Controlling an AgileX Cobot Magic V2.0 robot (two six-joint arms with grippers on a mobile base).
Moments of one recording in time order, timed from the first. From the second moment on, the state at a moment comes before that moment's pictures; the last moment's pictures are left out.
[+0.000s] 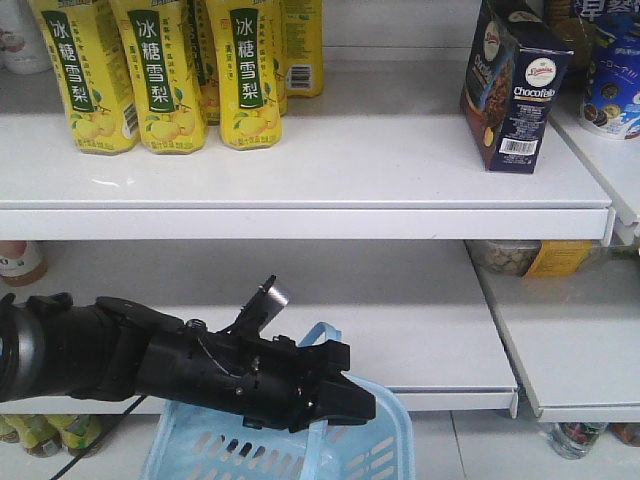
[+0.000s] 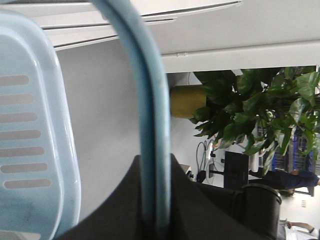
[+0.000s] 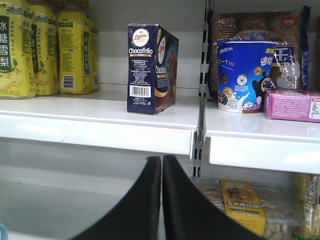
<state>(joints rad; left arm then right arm) -0.57 1.77 -0.85 -1.68 0.81 0.86 0.34 0.05 -0.14 1.76 -0.18 -1.85</state>
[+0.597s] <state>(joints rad) -0.74 1.26 -0.59 -1.55 0.38 0.87 0.34 0.05 -0.14 1.76 -0.18 -1.85</state>
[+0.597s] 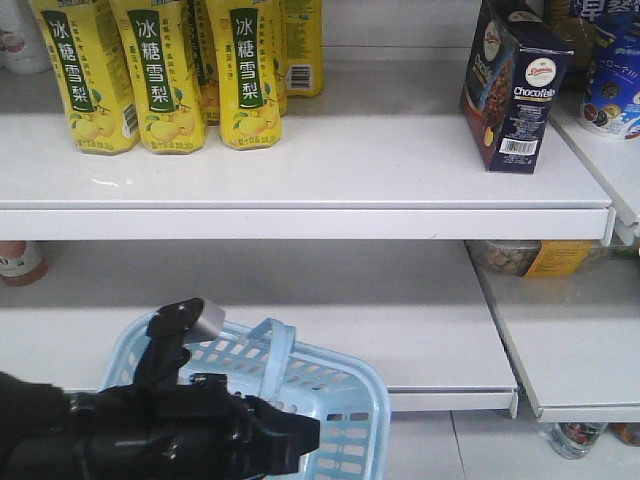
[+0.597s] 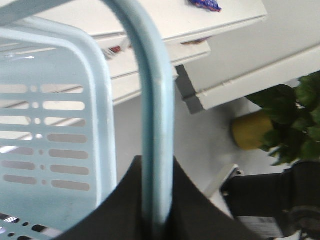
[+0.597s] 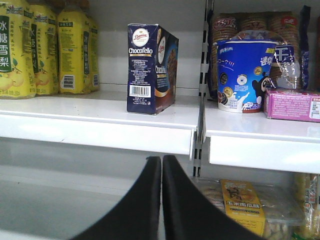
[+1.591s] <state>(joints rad) -0.45 0.46 -0.02 -0.45 0.03 0.14 0.34 0.05 -0.14 1.76 -0.18 -1.85</state>
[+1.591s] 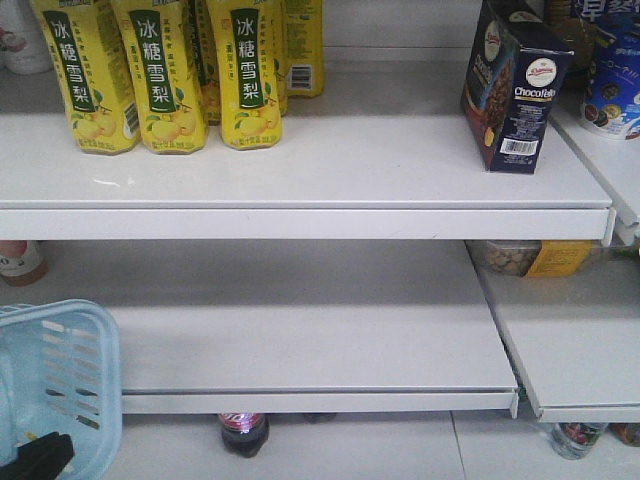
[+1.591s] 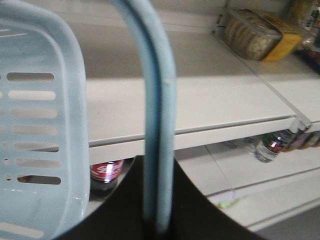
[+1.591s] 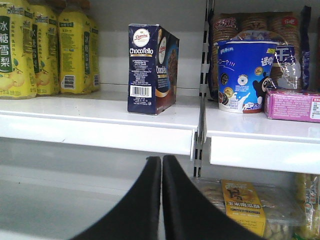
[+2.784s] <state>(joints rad) -0.05 -0.01 0.03 0.11 0.19 -0.22 0.34 0.05 -0.14 1.76 -0.18 -1.85</state>
